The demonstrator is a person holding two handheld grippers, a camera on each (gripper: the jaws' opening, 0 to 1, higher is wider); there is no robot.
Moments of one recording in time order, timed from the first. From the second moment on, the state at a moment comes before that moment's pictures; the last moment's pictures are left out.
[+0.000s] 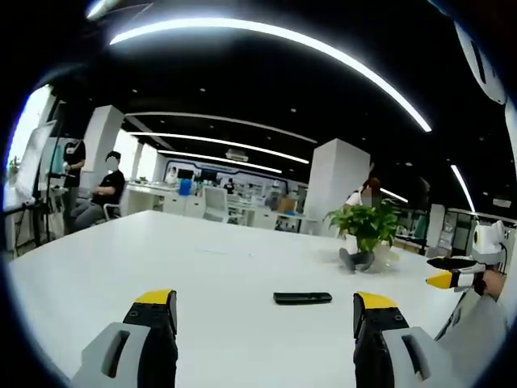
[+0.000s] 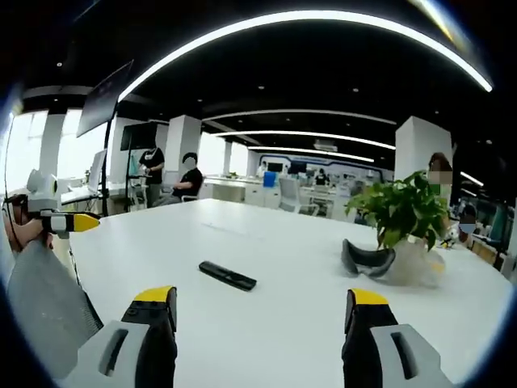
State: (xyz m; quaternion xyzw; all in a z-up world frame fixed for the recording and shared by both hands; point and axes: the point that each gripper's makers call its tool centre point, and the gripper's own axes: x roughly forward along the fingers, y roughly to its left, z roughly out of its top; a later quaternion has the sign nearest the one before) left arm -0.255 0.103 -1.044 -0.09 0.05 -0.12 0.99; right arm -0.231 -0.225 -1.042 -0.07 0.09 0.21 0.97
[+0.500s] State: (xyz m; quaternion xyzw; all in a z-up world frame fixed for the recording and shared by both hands) left arm -0.255 0.100 -1.047 -0.08 0.06 -0.13 0.99; right arm -0.232 -0.224 -1.044 -0.07 0.09 0.21 0.97
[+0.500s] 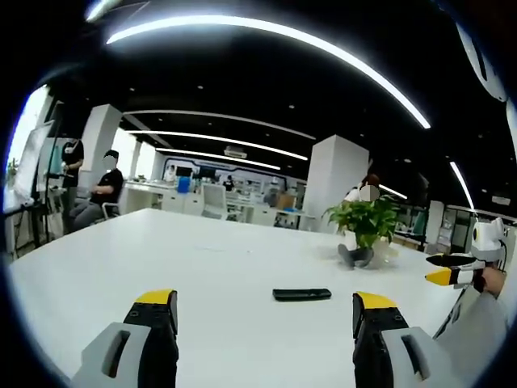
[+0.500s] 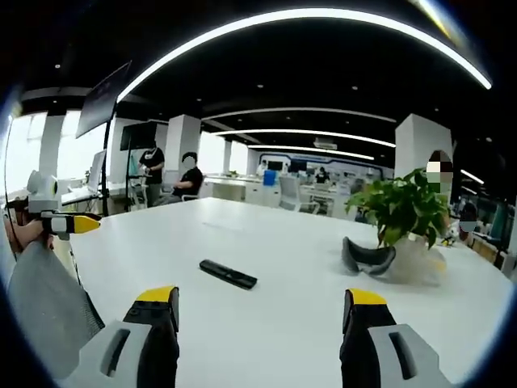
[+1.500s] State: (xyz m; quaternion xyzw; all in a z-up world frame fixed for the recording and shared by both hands) left arm -0.255 0.100 -1.047 -0.08 0.06 -0.13 0.99; right arm -0.235 -0.215 -1.039 -0.08 0.08 0.23 0.97
